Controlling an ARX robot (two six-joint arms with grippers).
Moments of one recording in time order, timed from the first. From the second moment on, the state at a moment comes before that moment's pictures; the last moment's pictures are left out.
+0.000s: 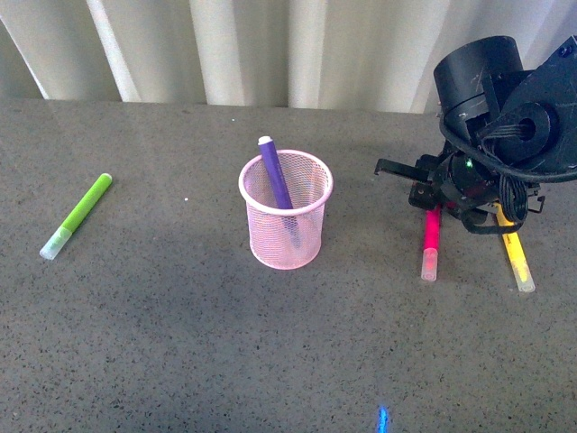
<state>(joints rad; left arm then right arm) 0.00 0.00 0.01 -0.01 0.00 0.00 0.25 2.34 1.23 0.18 0.22 0.50</state>
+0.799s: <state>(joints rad) 0.00 0.00 0.01 -0.01 0.00 0.00 0.26 1.77 0.81 0.79 -0.12 0.56</state>
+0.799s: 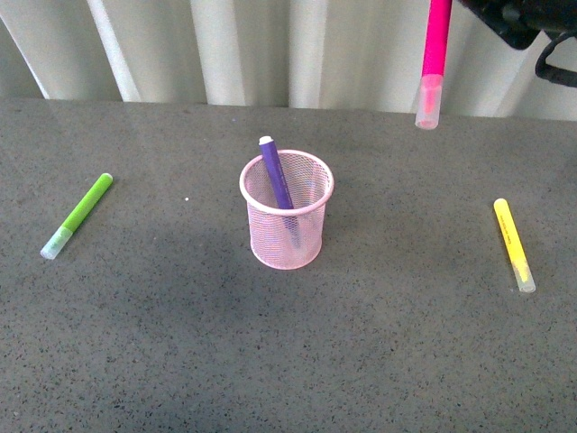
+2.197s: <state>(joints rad) 0.00 0.00 0.01 -0.01 0.00 0.00 0.37 2.01 0.68 1.39 -0.27 0.41</state>
